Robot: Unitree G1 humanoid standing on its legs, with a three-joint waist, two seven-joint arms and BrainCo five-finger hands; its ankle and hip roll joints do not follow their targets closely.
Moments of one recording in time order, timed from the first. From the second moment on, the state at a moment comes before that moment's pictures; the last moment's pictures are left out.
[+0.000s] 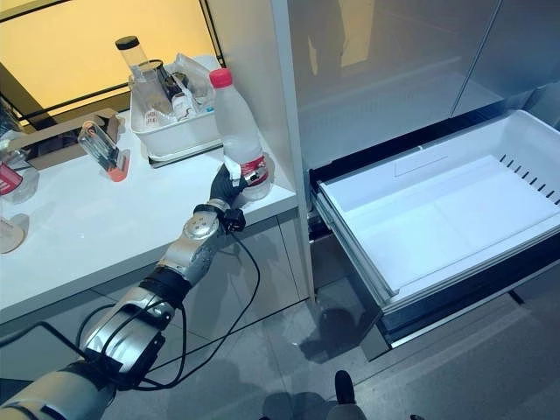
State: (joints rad) left arm -0.80 0.26 -0.41 0.66 -0.56 -0.16 0.13; right arm -0.05 -0.32 0.17 1.31 0.14 -0.02 -0.10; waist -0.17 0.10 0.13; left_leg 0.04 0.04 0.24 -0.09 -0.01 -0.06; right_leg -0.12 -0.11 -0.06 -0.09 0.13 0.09
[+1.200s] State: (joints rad) left arm -0.41 0.37 -0.26 0.15 -0.52 -0.22 -0.01; right arm -0.07 -0.70 0.67 0.42 -0.37 -0.11 0.21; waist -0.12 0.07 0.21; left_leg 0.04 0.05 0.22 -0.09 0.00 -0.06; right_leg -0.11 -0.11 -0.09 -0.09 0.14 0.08
